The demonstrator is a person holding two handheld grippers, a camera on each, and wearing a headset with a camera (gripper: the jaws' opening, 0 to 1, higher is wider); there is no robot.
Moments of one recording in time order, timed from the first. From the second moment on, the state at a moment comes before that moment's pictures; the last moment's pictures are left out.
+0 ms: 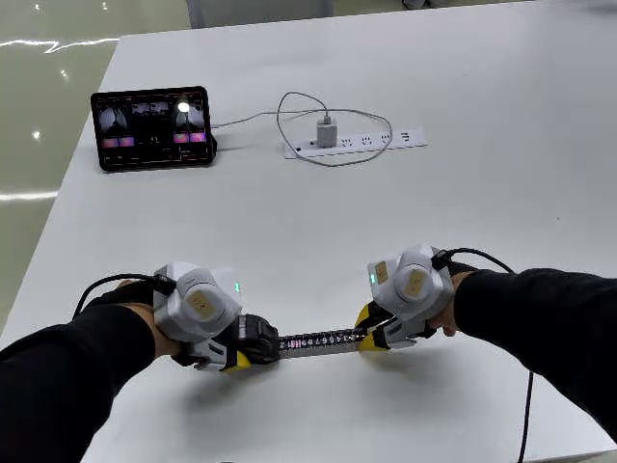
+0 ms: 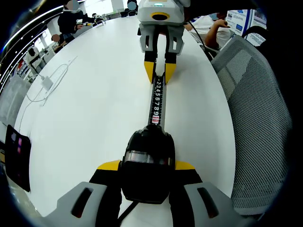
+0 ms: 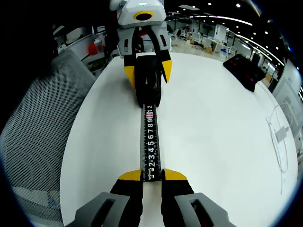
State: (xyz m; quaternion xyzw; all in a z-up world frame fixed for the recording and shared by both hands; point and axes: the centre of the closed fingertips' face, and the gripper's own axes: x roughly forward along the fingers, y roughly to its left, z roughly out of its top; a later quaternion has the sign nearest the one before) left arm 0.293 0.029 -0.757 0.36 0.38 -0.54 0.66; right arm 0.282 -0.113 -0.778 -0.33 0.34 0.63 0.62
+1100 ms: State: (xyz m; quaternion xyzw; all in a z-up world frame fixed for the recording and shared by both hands) left arm 0.293 0.029 -0.756 0.36 0.38 -0.54 0.66; right arm 0.283 -0.130 -0.778 -0.33 0.35 0.62 0.62
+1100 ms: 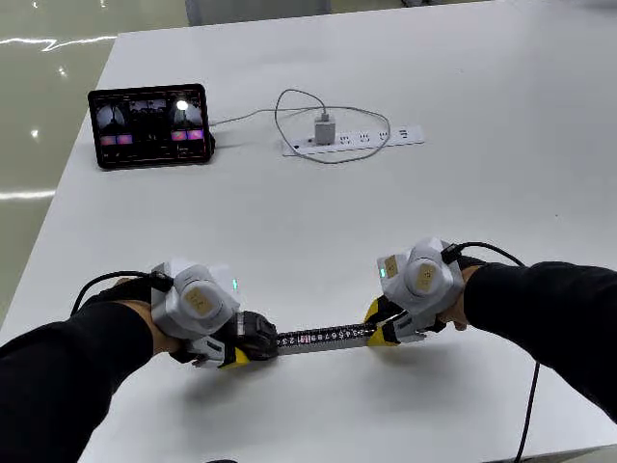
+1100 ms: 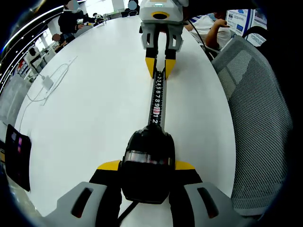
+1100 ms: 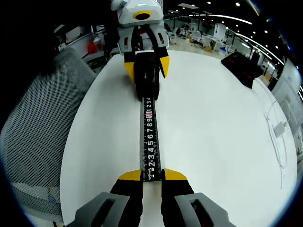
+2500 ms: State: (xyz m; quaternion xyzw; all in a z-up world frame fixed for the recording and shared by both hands) left arm 0.293 0.029 -0.757 0.36 0.38 -0.54 0.66; right arm 0.285 -0.150 -0.778 -0.33 0.35 0.61 0.63
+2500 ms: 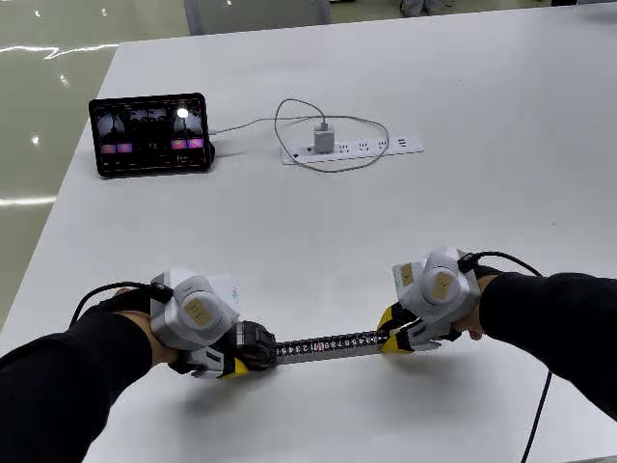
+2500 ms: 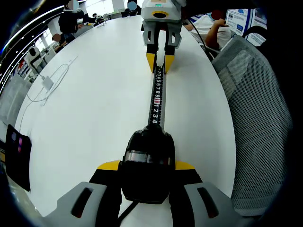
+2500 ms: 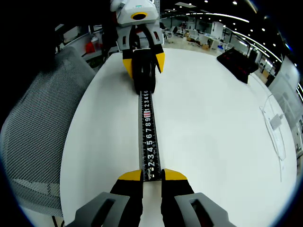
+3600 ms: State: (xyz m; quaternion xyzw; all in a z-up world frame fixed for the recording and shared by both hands) left arm 0.292 0.028 -0.757 0.36 0.38 -0.54 0.66; right arm 0.284 -0.165 -0.778 -0.33 0.36 0.61 0.63
